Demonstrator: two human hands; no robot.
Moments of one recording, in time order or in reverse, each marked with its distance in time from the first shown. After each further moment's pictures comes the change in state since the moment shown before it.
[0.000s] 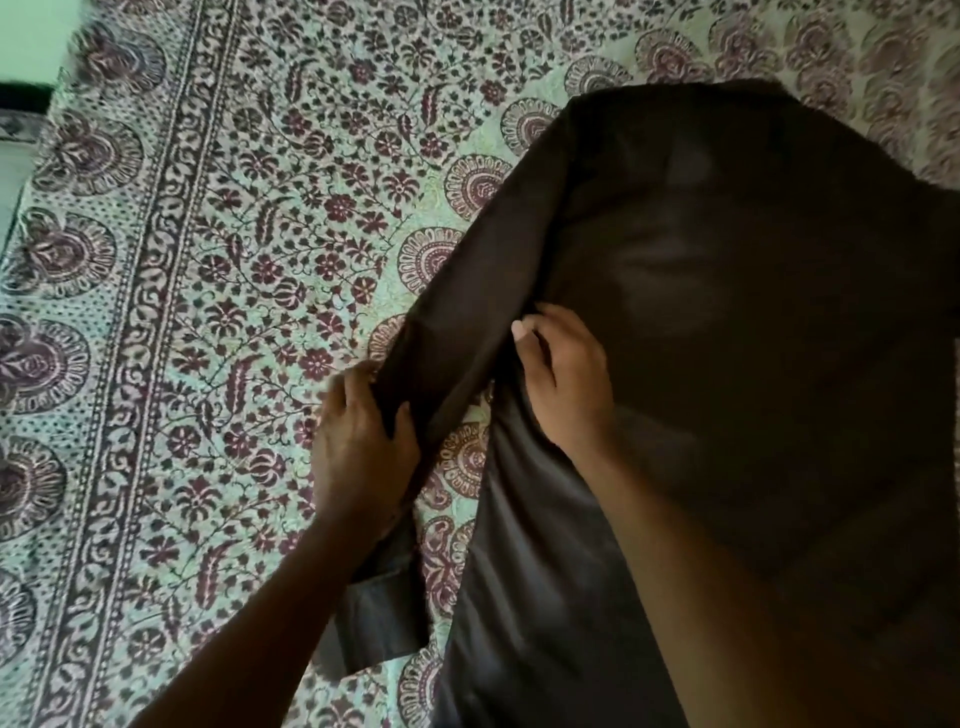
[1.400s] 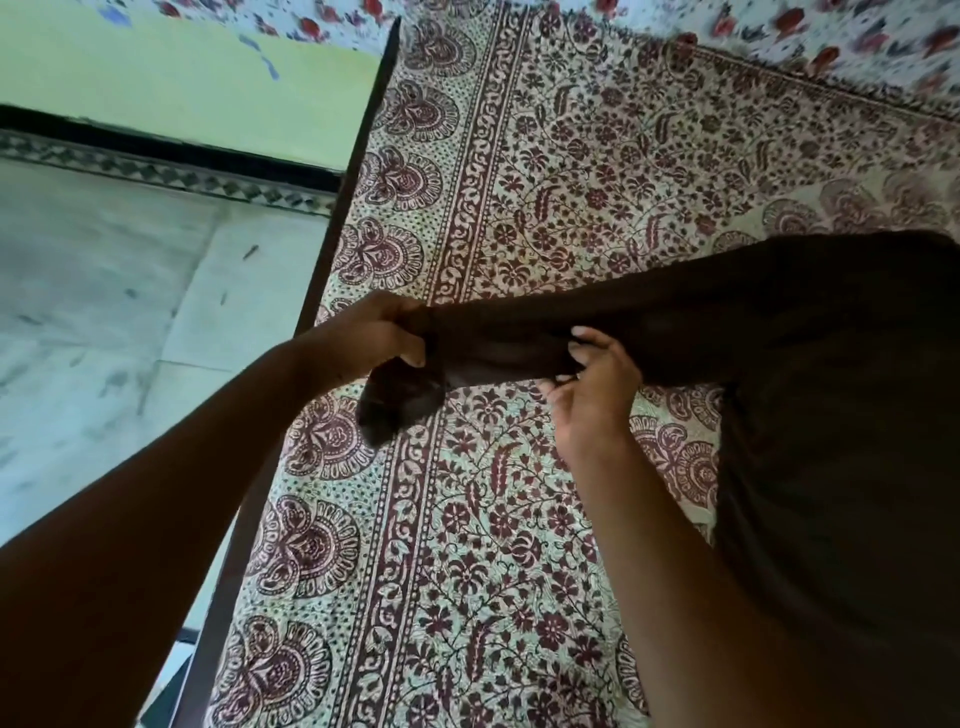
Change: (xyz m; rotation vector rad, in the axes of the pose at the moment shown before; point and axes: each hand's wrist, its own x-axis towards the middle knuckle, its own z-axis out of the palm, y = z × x) left_hand 0.219 -0.135 -0.256 -0.401 -0.648 0.007; right_hand 0.089 -0.249 0.148 1.242 0.290 0.974
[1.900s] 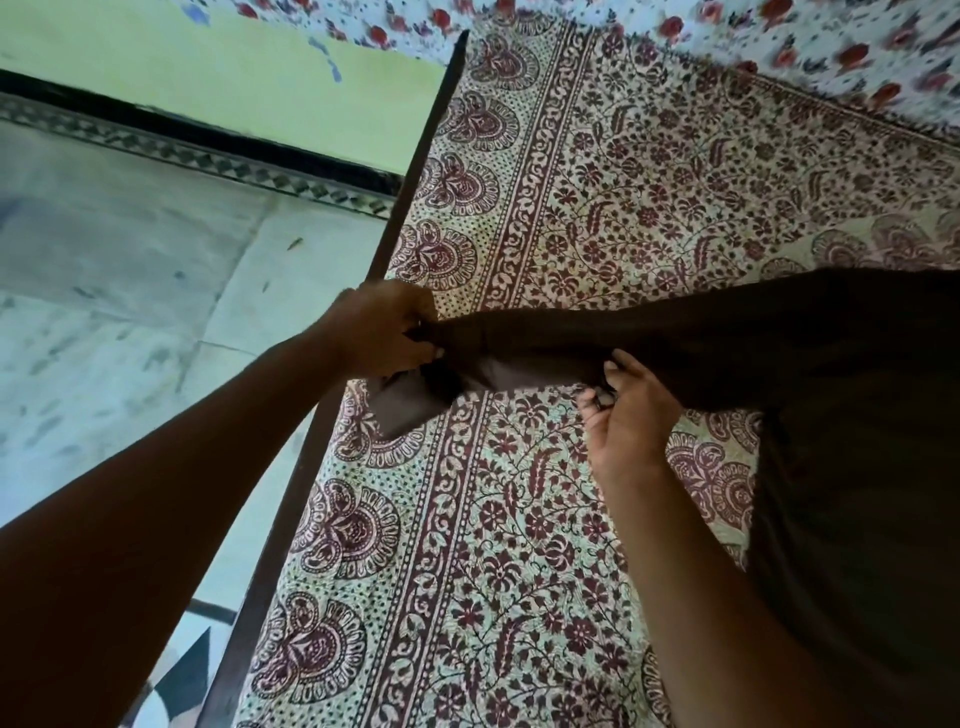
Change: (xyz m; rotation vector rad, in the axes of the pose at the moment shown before) left_hand -0.016 -0.028 -0.036 0.700 0.255 0.124; right_hand -0.010 0.016 -0.003 0.022 0.081 -0.029
